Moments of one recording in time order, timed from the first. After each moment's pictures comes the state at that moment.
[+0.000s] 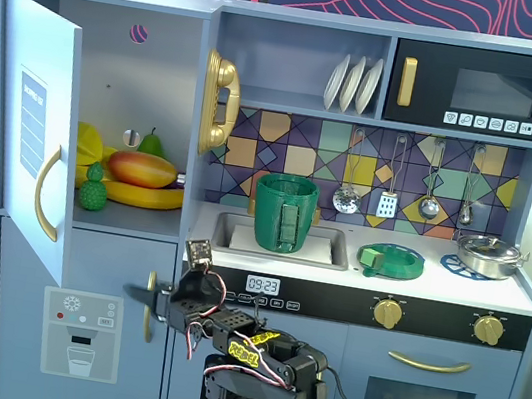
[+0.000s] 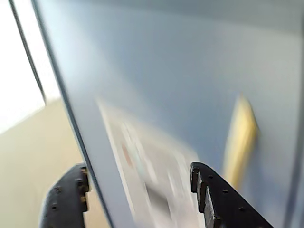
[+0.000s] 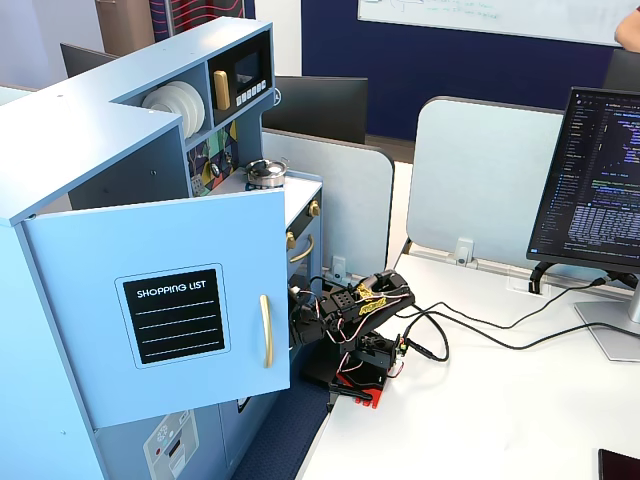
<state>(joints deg) -47.5 163.2 171.3 -9.8 -86.7</state>
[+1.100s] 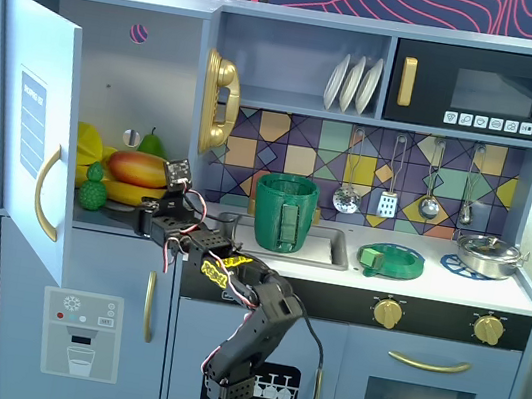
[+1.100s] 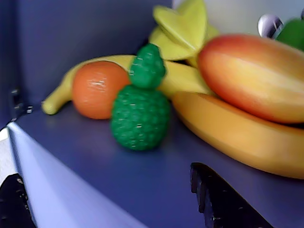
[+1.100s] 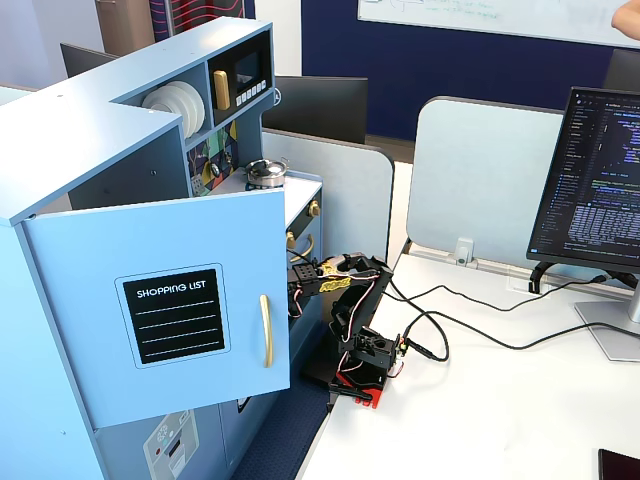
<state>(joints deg) -43.3 119.5 116.6 -2.7 -94.0</state>
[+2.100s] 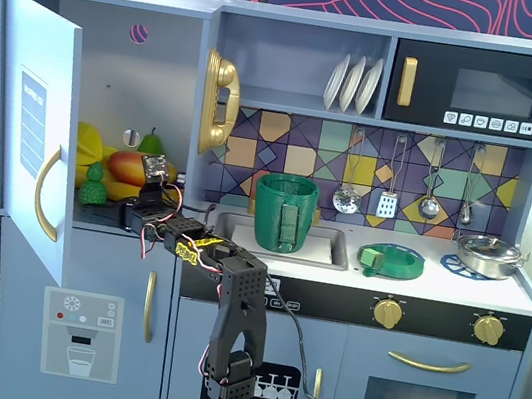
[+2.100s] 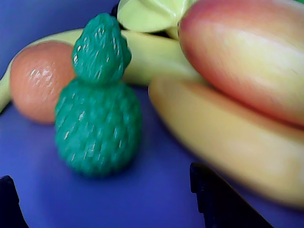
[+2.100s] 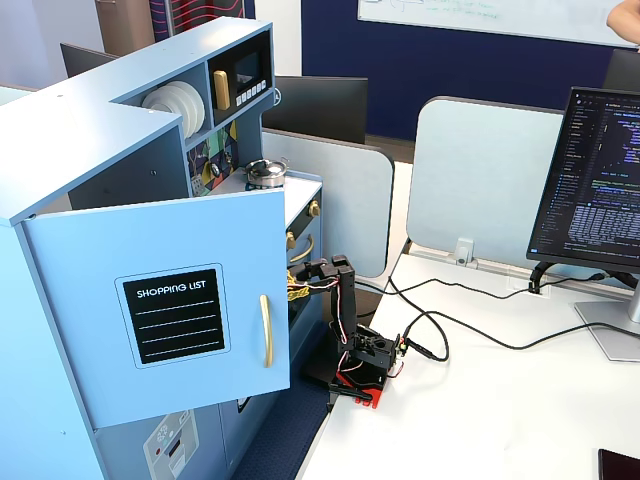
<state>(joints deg) -41.7 86.8 88.9 -4.0 -92.9</state>
